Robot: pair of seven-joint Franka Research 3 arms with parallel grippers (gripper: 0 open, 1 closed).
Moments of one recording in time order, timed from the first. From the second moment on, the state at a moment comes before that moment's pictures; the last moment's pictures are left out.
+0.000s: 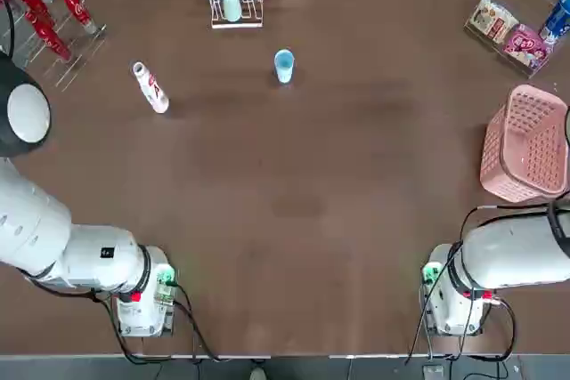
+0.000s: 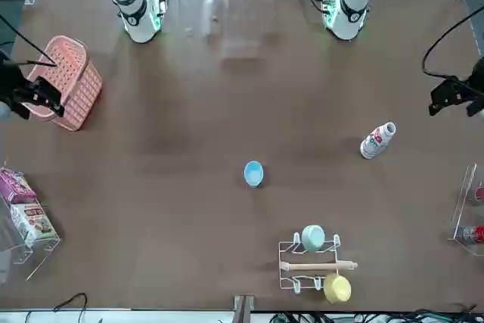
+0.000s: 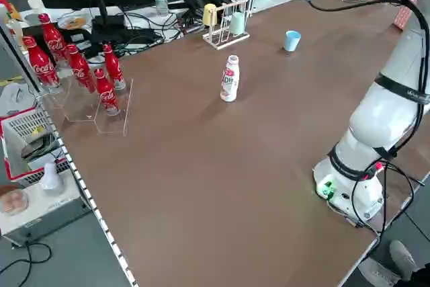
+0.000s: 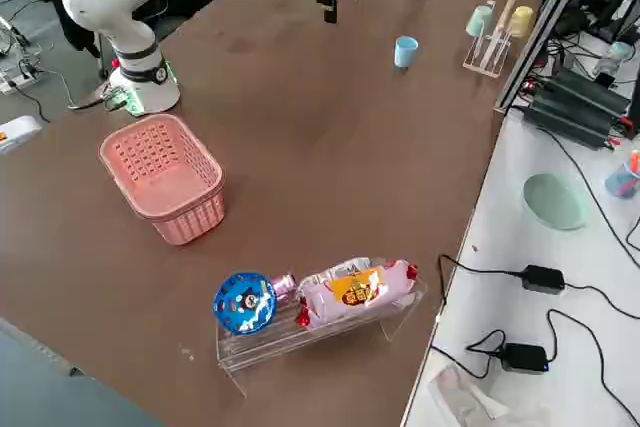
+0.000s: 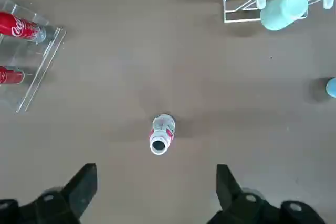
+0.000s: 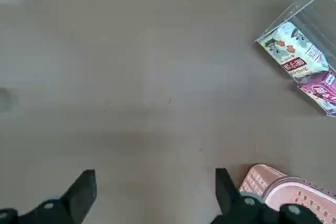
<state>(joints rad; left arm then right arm) -0.03 0.13 0.02 -1.37 0.01 1.53 0.03 0.05 0.04 -0.05 -1.52 0.02 1.64 -0.03</state>
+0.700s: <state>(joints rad) -0.02 0.13 0.02 -1.37 0.01 1.49 0.13 0.05 0.05 -0.05 -1.54 0.10 1.66 -0.13</state>
